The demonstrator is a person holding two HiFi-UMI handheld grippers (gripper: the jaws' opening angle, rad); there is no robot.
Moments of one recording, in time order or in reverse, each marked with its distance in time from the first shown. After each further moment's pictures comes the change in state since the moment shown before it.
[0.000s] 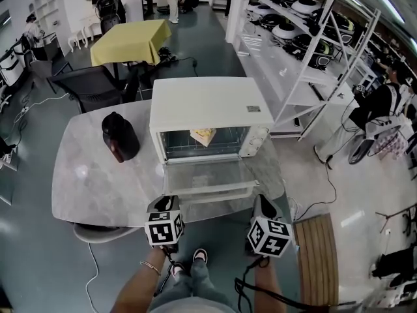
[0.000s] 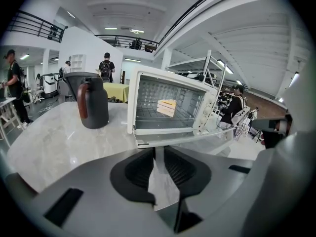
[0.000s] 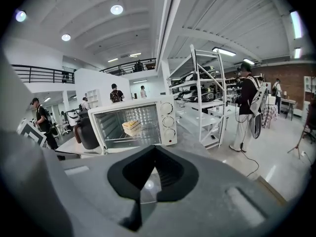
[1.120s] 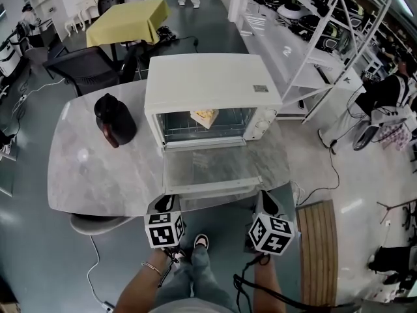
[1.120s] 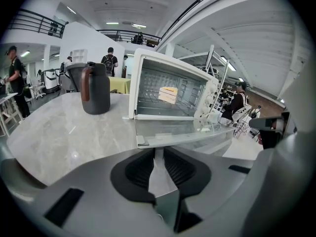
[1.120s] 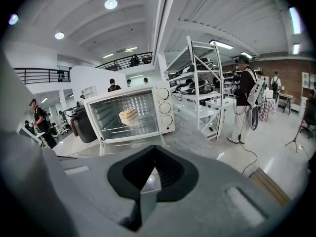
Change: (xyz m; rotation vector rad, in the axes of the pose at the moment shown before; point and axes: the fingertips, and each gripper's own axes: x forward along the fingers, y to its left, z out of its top) left arm 0.009 0.001 -0.048 -0.024 0.056 0.009; right arm 0.013 -0.010 -0.043 0.039 0.070 -0.016
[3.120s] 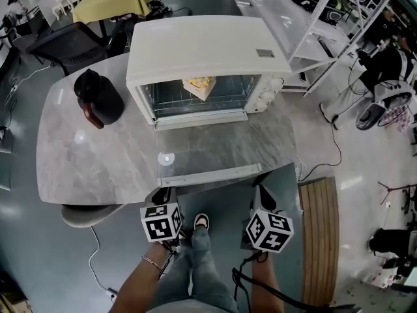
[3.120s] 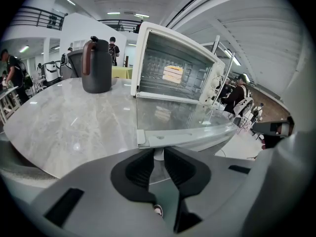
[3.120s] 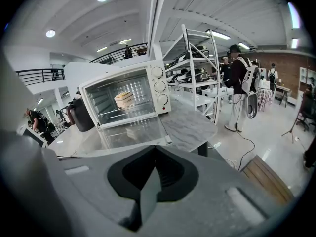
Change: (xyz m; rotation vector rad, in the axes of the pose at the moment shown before) left arm 0.033 0.011 -0.063 -0.029 0.103 0.012; right arm 0.013 -0.010 -0.072 0.049 0.099 -0.022
